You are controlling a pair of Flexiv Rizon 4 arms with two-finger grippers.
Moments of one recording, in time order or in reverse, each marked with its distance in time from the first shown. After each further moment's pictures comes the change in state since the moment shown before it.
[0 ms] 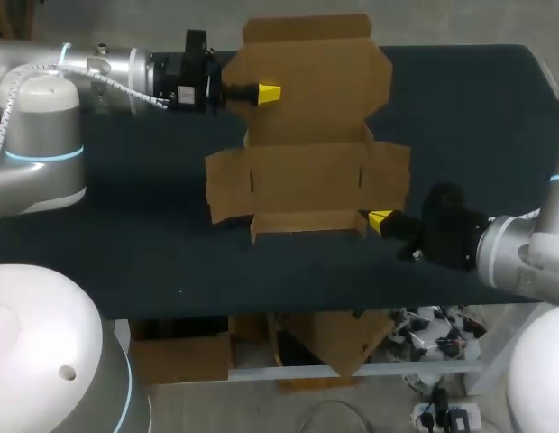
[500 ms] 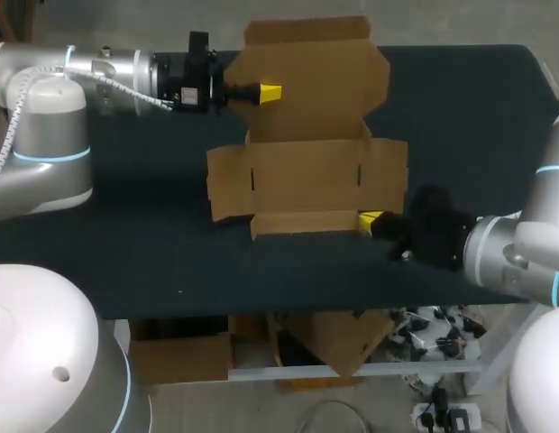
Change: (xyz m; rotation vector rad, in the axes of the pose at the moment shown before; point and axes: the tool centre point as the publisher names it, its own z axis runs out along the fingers) left arm -0.018 0.007 0.003 -0.003 -0.031 0.032; right arm 0.003 -0.005 0.017 0.014 -0.005 -0.018
